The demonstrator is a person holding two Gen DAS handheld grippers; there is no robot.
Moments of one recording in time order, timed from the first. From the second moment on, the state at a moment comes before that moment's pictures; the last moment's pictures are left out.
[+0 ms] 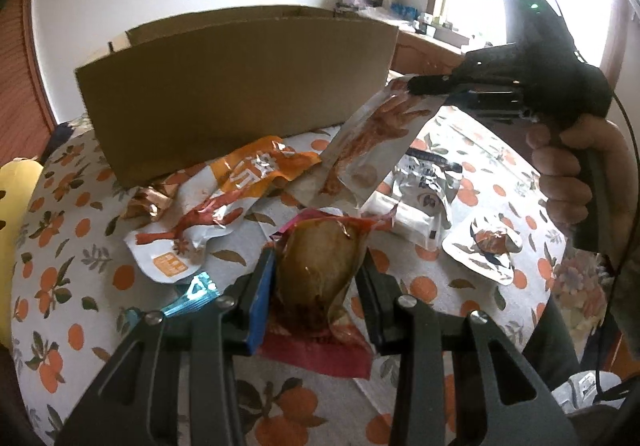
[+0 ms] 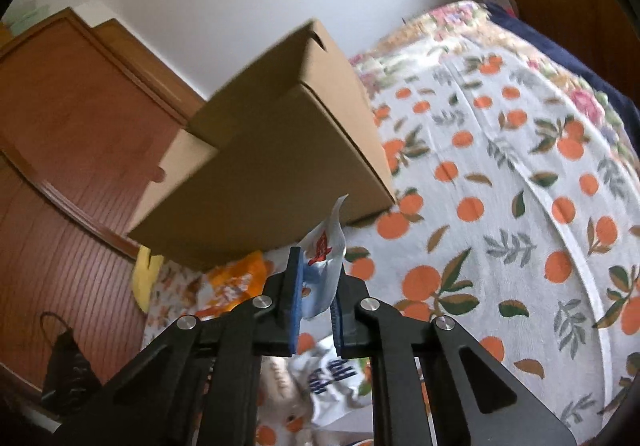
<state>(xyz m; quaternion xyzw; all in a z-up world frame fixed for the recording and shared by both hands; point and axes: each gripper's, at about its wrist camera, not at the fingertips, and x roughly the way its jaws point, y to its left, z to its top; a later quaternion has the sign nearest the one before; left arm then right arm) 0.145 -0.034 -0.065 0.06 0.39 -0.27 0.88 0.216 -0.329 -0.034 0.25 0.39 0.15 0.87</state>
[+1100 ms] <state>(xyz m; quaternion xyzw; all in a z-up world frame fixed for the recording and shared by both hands) 0.152 -0.006 0.035 0.04 0.29 -0.24 0.93 0.187 -0.258 0.101 0.04 0.28 0.20 0.94</state>
